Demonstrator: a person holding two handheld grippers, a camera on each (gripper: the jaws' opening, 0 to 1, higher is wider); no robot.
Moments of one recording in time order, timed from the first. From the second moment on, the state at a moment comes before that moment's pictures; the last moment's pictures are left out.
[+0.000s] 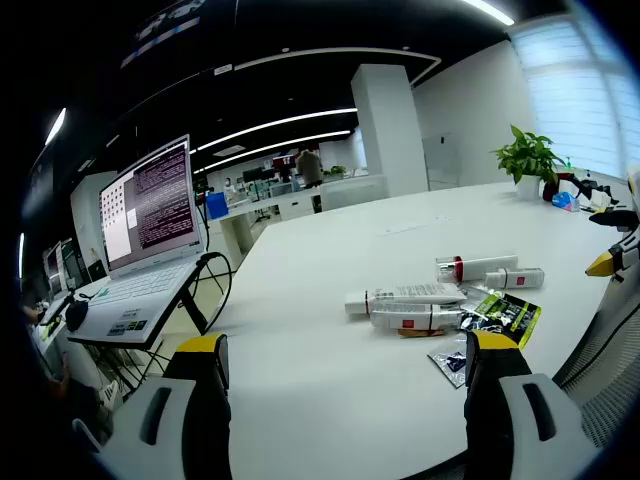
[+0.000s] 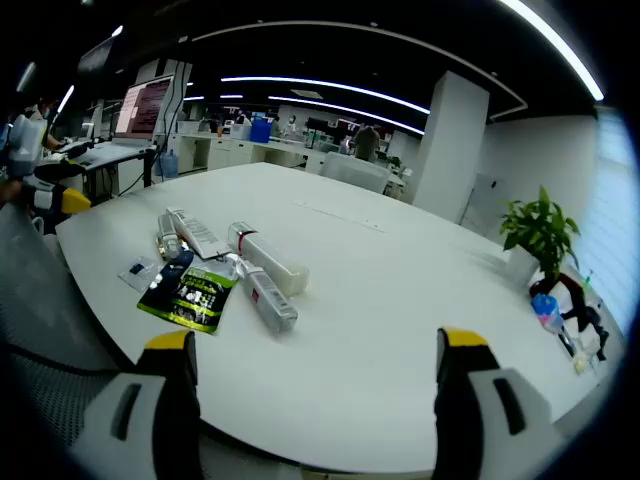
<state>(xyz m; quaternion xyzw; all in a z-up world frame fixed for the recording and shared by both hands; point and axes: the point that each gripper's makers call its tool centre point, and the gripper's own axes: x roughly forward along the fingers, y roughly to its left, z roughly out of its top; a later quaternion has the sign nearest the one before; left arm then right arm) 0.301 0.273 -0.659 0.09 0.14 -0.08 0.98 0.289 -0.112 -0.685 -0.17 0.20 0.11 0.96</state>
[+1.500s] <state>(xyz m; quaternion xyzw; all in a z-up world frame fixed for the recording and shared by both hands) 0.301 0.267 -0.661 0.09 0.15 -0.09 0.98 0.290 -0.111 -0.686 -0.16 0.21 0.11 0.96</state>
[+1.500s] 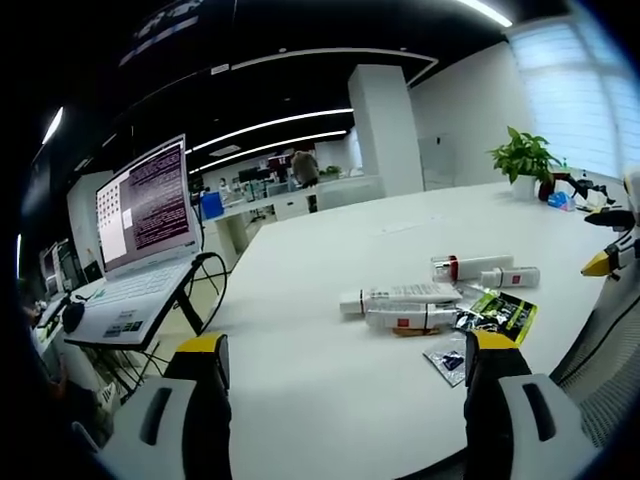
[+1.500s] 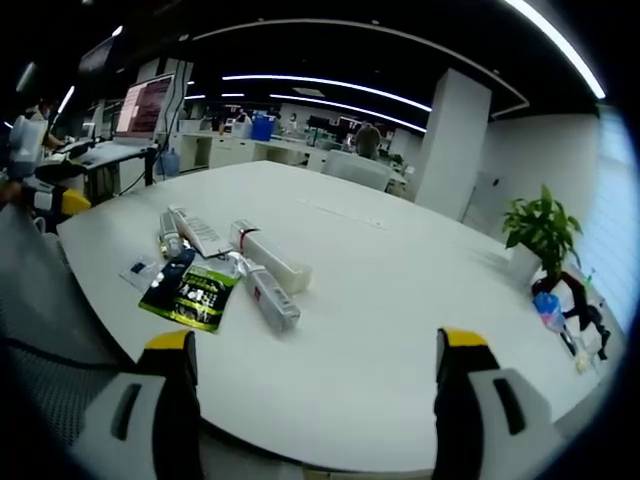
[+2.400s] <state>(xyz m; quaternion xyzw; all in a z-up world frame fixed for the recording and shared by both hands) 0.299 0.268 -0.661 0.08 0.15 -0.09 0.98 0.290 -0.114 -0.685 -0.17 0.21 0.10 0.96</state>
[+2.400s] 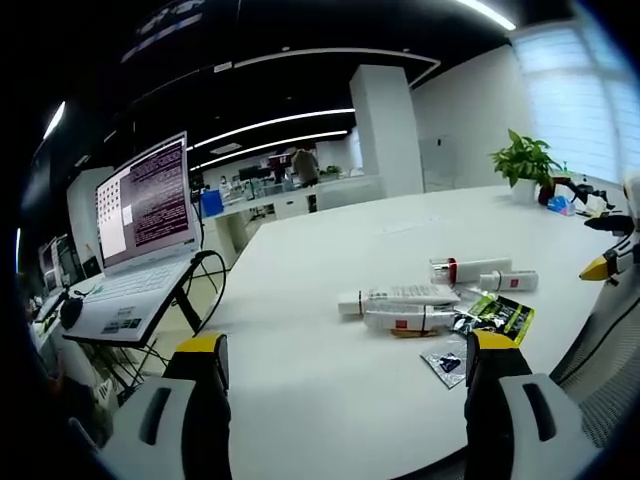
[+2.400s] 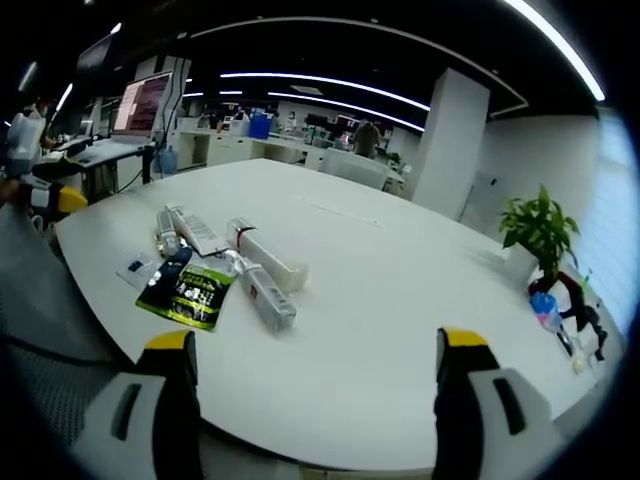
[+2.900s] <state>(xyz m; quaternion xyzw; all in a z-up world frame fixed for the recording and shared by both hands) 0.299 0.266 -0.663 0.09 0.16 -0.10 0.98 0.287 -0.108 -0.692 -0.19 0.24 0.13 0.94</state>
